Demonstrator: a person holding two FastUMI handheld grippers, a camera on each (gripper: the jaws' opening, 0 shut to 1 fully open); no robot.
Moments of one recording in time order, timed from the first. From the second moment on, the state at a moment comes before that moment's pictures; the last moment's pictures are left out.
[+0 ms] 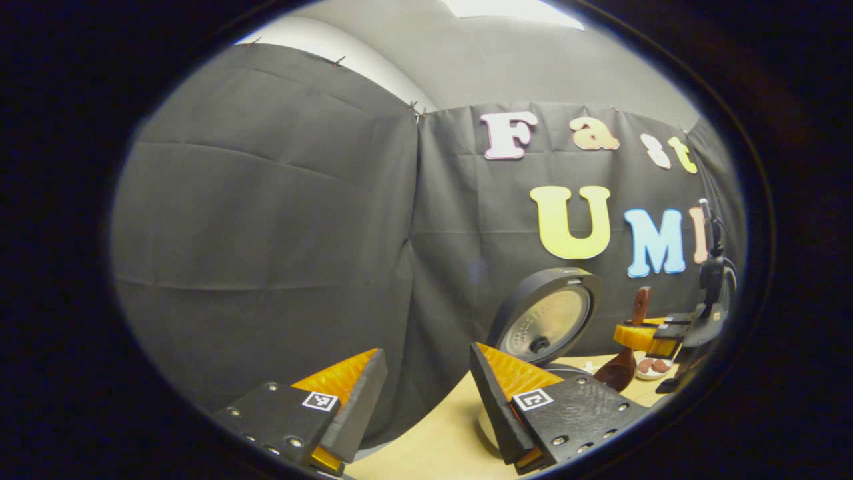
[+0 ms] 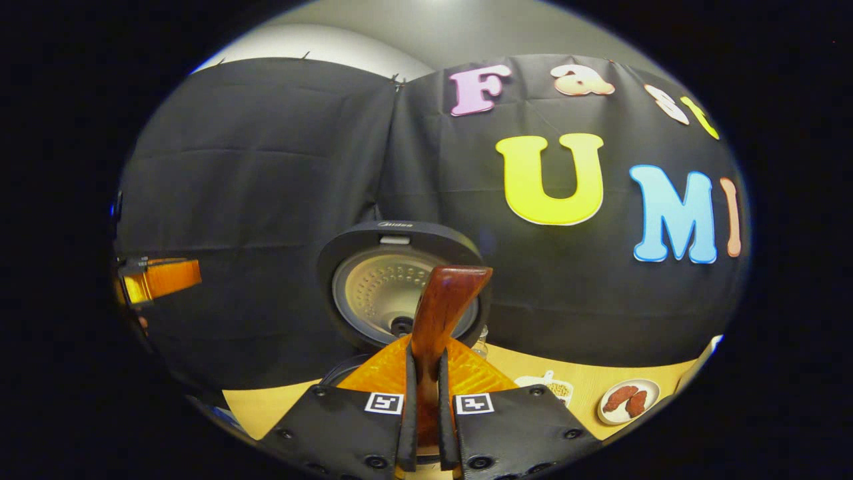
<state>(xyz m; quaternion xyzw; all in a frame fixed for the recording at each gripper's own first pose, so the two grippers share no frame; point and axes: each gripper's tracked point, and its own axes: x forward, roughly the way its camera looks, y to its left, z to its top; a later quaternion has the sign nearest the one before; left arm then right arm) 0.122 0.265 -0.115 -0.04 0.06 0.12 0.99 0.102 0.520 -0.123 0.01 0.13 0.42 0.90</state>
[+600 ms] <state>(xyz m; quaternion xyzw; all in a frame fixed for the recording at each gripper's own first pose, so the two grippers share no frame) 0.162 0.183 -0.103 -0.06 0.05 0.04 1.00 0.135 0.399 -0.120 0.07 0.17 0.31 0.93</state>
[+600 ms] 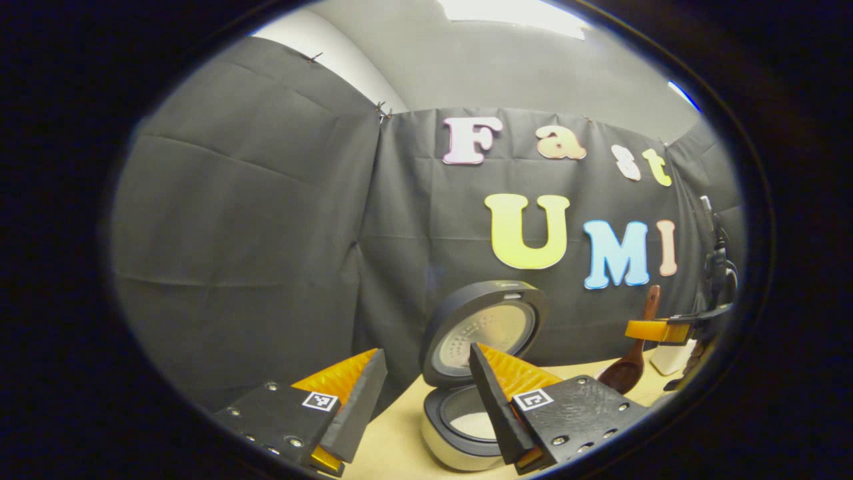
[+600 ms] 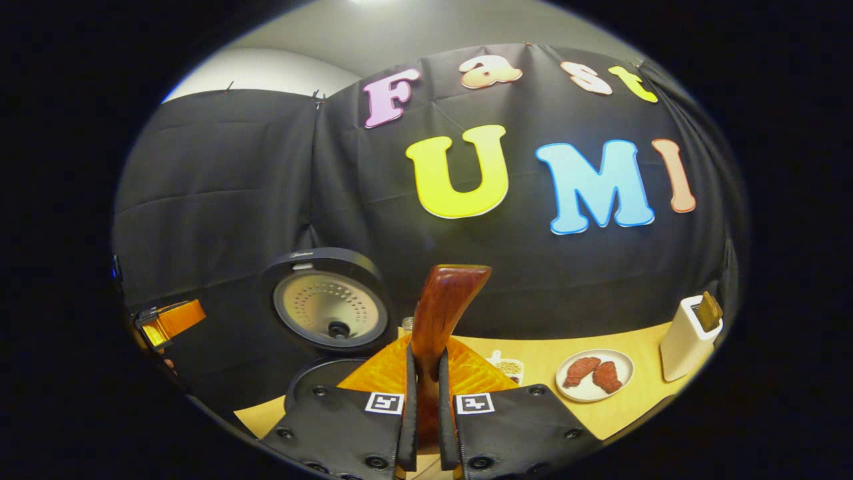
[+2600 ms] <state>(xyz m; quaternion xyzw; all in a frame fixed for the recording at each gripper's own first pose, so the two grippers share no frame) 0.152 0.068 -0.066 -0.03 0.04 -0.03 1.00 0.108 0.068 -0.279 0.08 0.30 0.03 0.95</state>
